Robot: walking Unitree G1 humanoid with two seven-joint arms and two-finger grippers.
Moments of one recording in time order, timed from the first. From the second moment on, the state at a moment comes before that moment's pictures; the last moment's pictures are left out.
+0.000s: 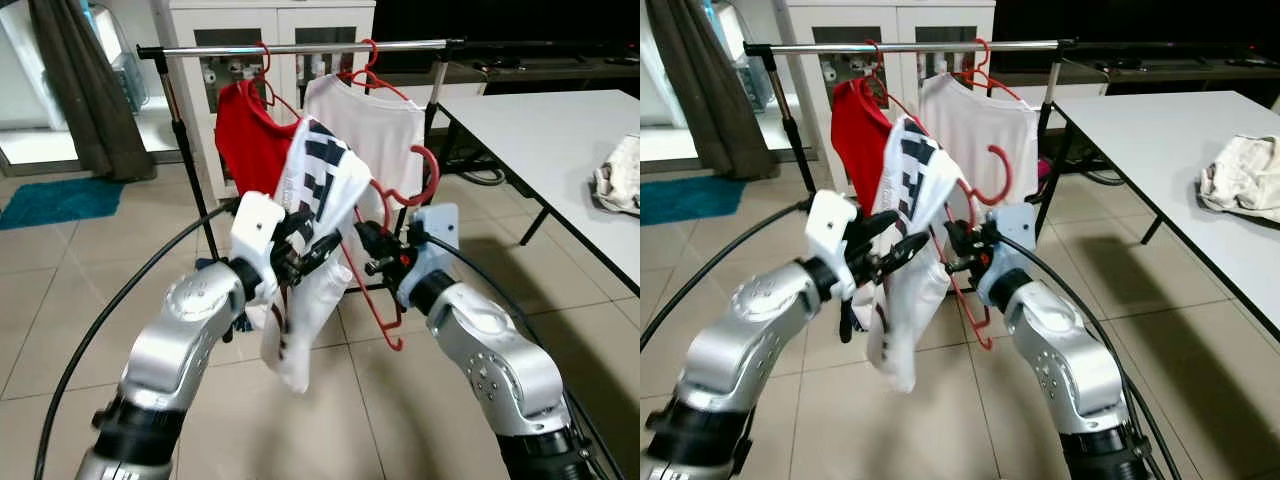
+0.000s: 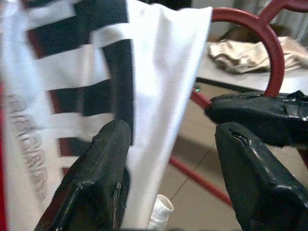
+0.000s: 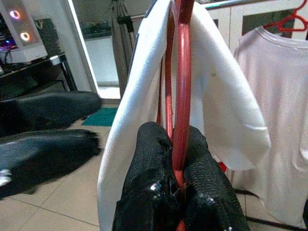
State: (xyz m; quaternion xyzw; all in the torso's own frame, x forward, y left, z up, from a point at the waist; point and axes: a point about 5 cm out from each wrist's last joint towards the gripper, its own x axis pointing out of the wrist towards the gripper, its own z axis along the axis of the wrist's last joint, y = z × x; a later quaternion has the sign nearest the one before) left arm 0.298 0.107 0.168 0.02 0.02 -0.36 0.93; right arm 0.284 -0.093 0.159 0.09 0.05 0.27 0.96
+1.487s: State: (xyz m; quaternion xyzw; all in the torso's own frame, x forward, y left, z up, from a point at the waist) left arm 0.326 0.106 0.152 0.03 -0.01 -0.38 0.92; right arm 0.280 -0.085 0.168 0.10 0.06 0.28 0.95
